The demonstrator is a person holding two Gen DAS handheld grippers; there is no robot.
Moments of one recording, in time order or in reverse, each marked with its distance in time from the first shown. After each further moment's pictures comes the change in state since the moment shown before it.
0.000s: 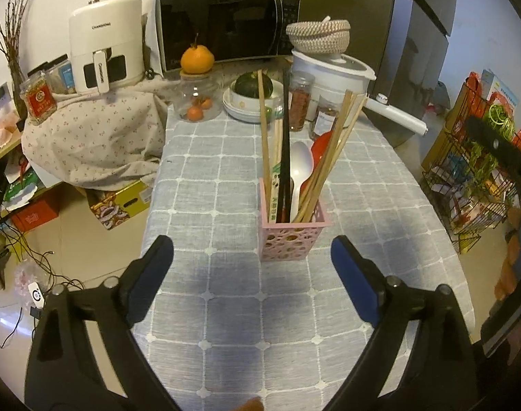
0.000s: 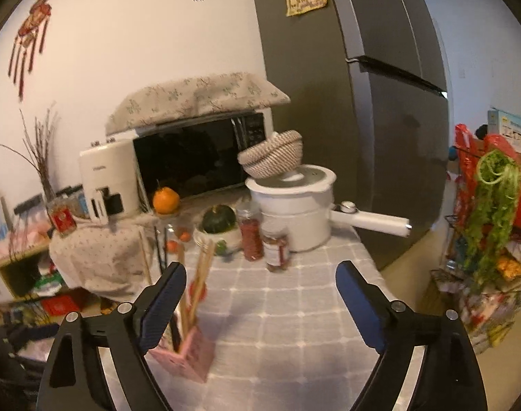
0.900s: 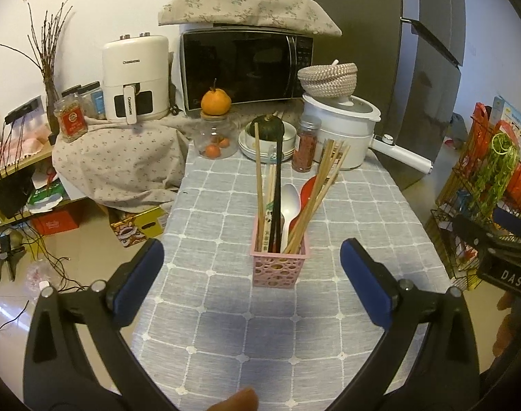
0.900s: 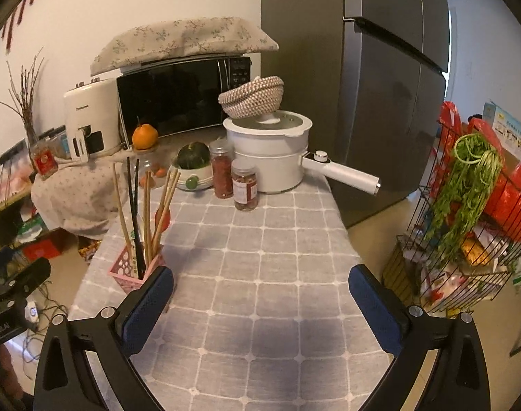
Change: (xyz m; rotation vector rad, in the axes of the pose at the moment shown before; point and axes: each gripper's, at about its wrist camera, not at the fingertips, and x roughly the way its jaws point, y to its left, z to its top) left arm -0.035 -0.037 0.000 -0.064 -0.159 0.111; right arm -0.011 -0.021 -0.012 -0.094 0.235 -0.066
